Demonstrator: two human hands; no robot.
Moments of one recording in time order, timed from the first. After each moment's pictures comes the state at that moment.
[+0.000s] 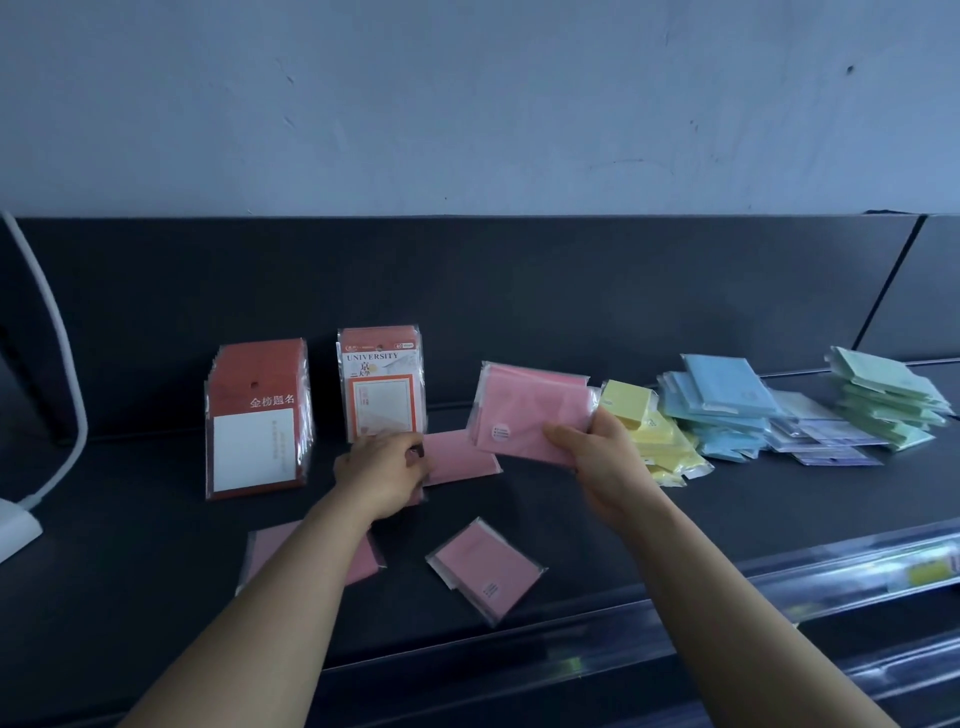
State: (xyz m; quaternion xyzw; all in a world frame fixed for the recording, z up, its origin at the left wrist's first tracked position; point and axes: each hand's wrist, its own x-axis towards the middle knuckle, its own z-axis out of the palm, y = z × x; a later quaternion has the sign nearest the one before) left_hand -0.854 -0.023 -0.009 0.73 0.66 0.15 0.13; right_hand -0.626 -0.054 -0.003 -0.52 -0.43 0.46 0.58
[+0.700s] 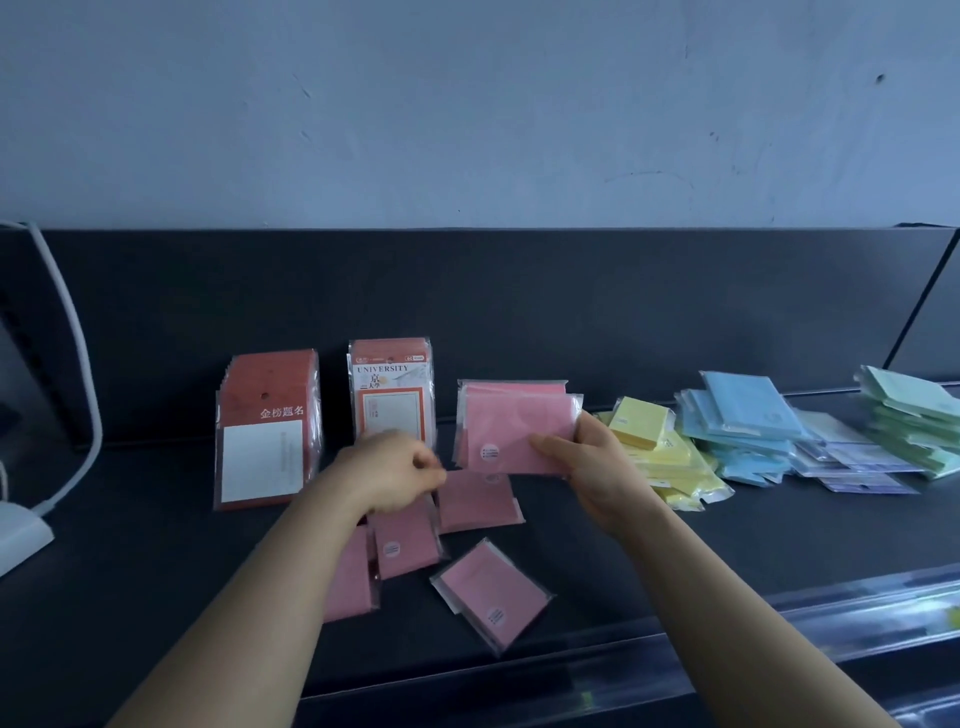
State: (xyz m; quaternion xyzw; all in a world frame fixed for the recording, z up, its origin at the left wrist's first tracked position) left_hand -0.858 -0.035 0.035 0.75 0.62 0.10 0.20; right_hand -0.632 -0.035 -0.001 -0.46 -0.49 0.50 0.55
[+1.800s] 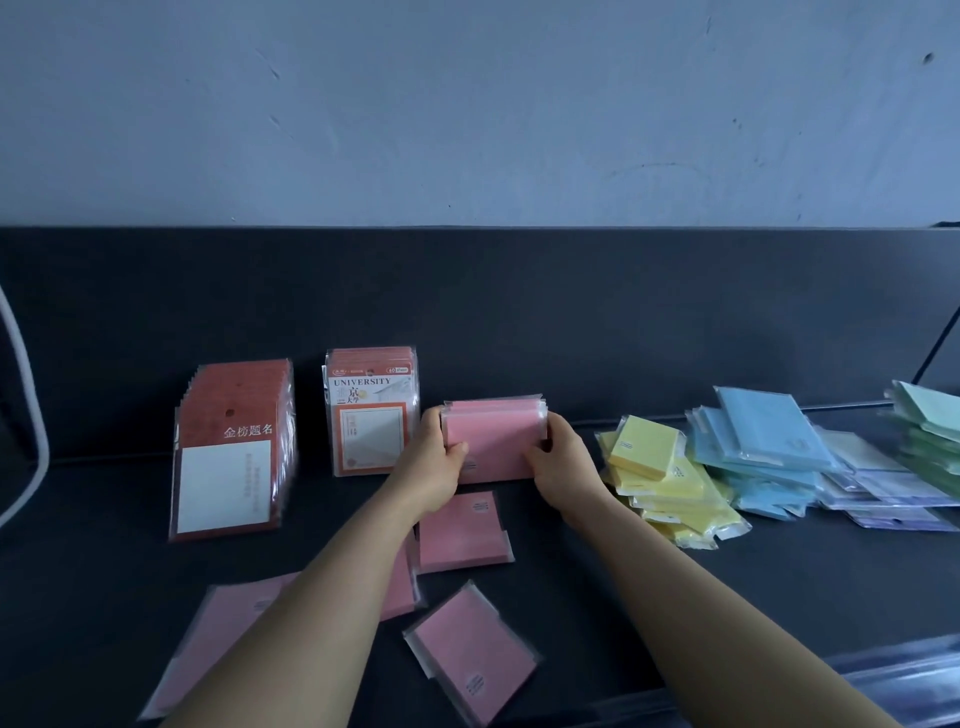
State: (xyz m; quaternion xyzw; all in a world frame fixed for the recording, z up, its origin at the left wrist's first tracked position) left_hand -0.796 0.023 -0.002 0.66 0.62 0.31 0.29; right_hand -0.635 0.028 -0.022 -0.60 -0.56 0.34 0.46
